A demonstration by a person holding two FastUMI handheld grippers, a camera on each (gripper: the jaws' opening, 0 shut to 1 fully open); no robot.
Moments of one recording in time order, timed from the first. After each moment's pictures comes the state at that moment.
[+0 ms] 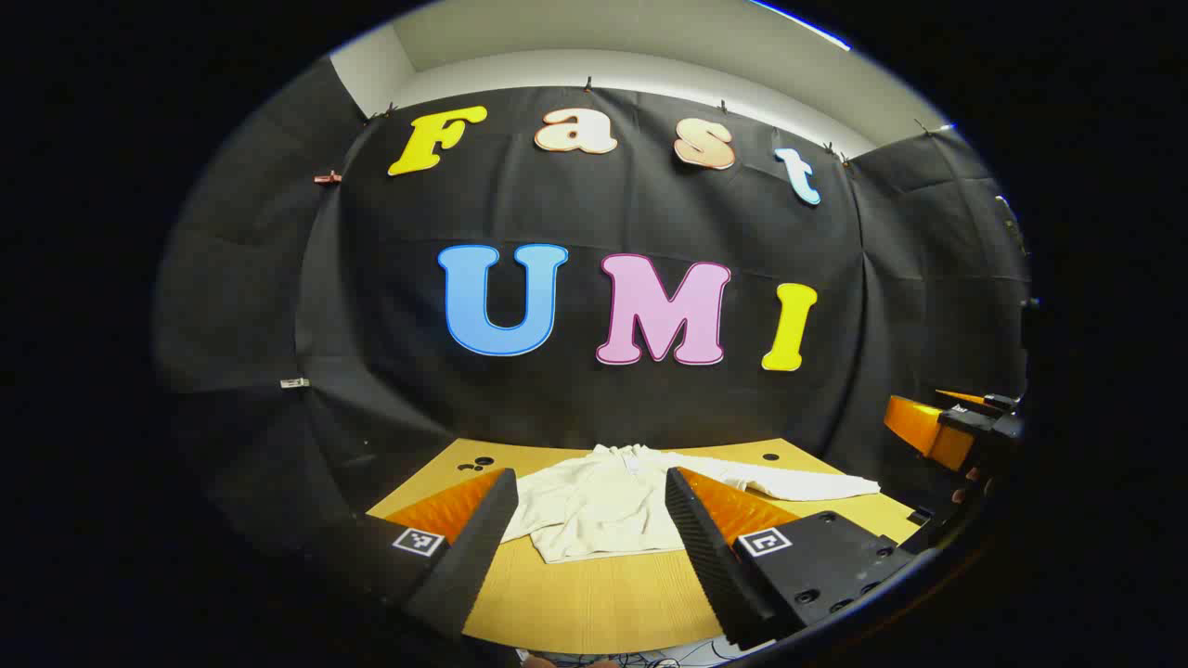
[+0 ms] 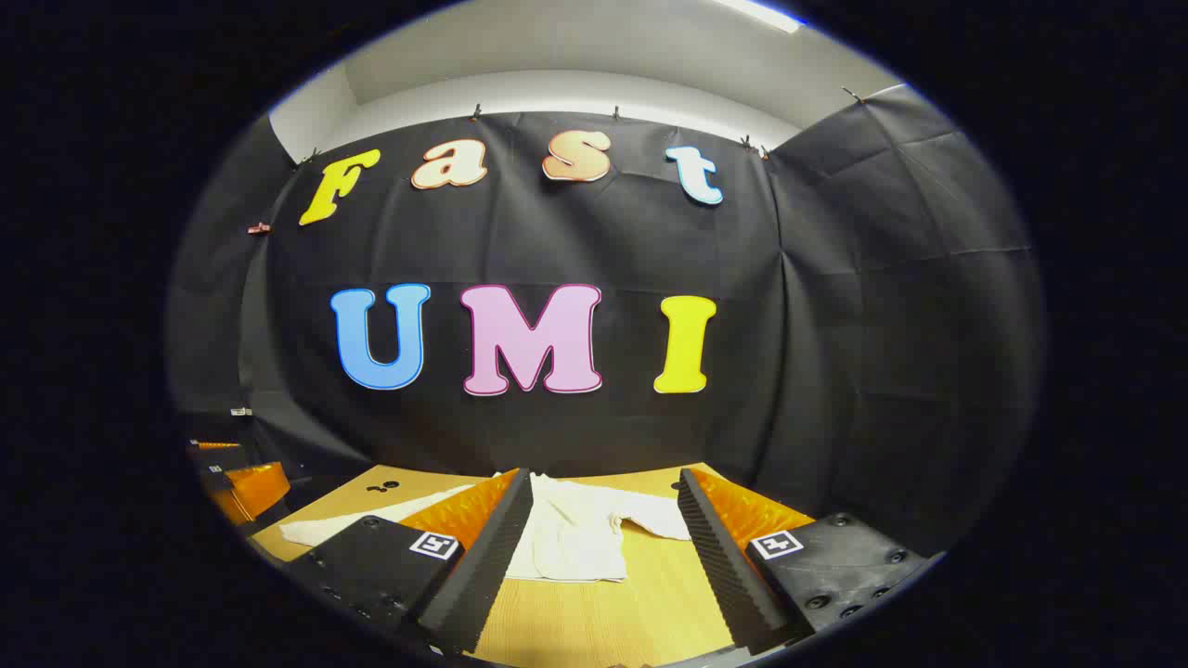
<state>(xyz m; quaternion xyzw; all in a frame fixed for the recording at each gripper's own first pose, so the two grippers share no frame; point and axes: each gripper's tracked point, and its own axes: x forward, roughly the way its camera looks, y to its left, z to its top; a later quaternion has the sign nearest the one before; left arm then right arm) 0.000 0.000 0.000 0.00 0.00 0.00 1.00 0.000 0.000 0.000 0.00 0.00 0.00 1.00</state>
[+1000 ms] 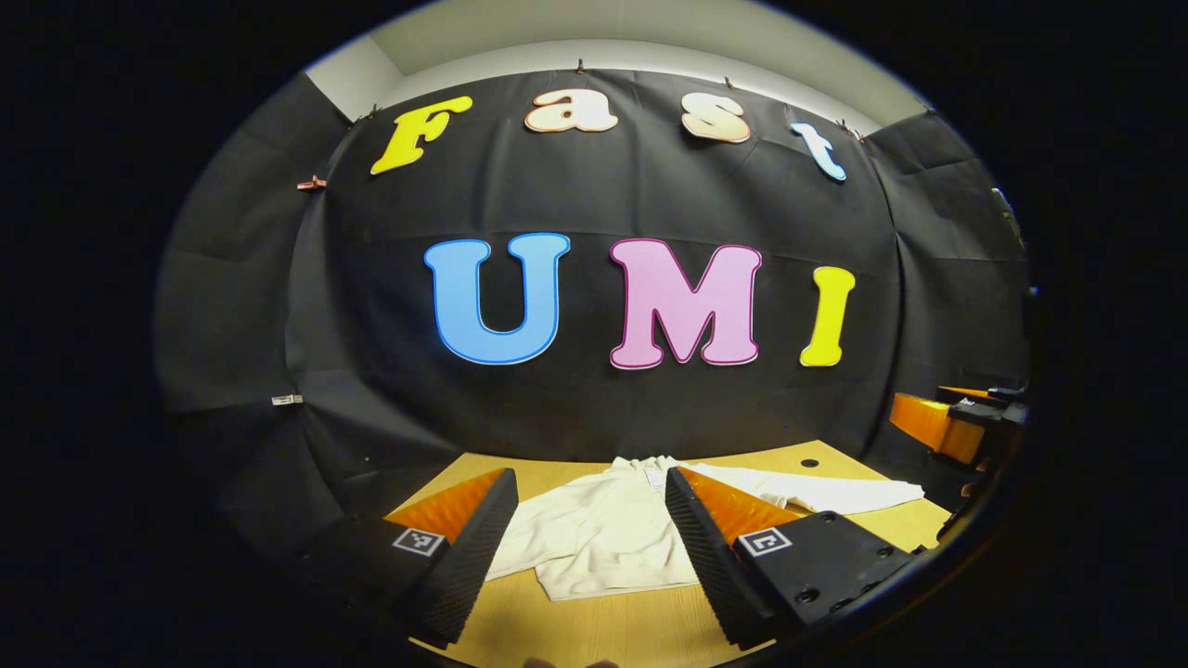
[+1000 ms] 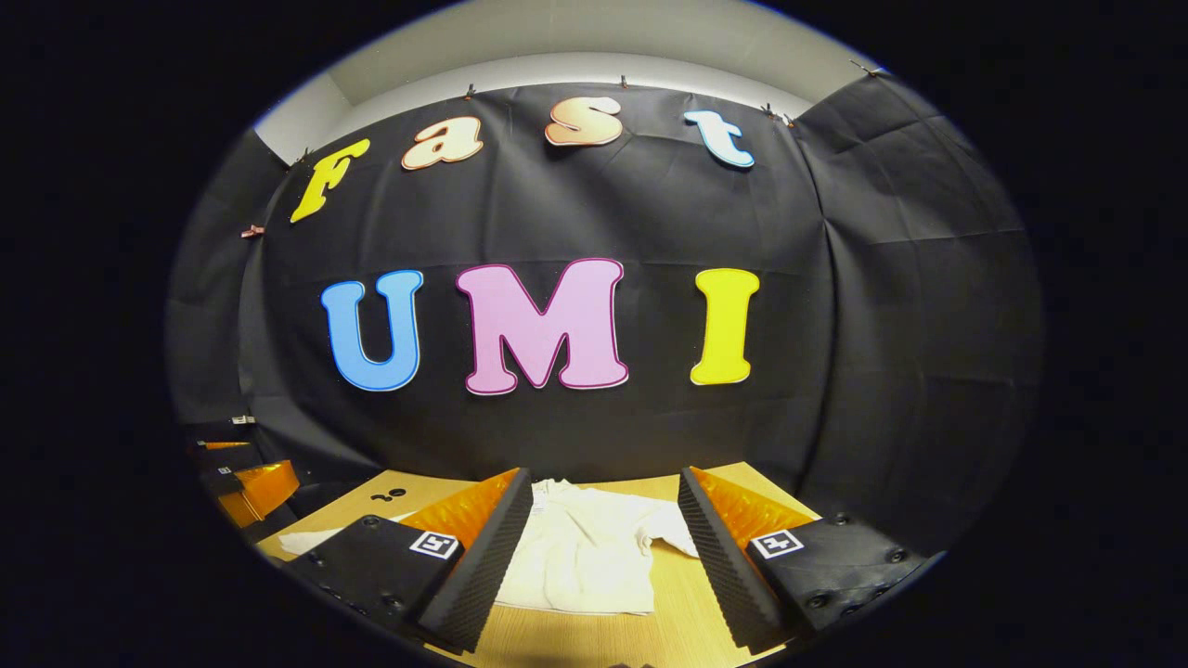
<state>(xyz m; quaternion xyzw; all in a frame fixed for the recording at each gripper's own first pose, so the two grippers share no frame) 0.105 -0.004 0.006 0.02 0.00 0.04 1.00 0.118 0.012 -0.018 0.01 0.01 0.04 1.00</state>
